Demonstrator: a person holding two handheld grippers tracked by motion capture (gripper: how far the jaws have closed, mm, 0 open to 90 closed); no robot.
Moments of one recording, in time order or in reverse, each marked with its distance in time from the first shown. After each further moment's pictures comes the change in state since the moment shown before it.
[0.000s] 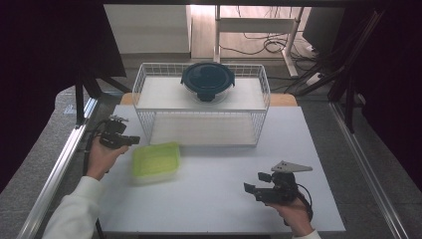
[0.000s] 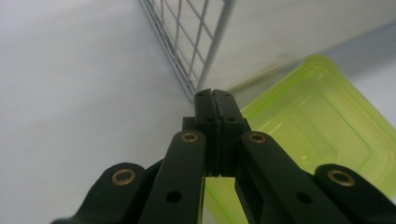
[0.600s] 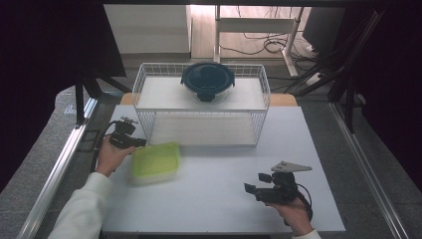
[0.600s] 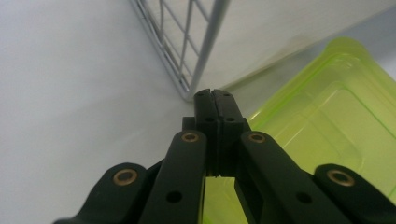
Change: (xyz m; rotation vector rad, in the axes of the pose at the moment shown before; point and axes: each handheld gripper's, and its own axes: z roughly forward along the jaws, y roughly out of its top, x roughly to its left) left arm -0.003 0.004 0.031 0.082 -0.024 0.046; right arm -0.005 -0.003 0.003 0.015 -0.002 0.012
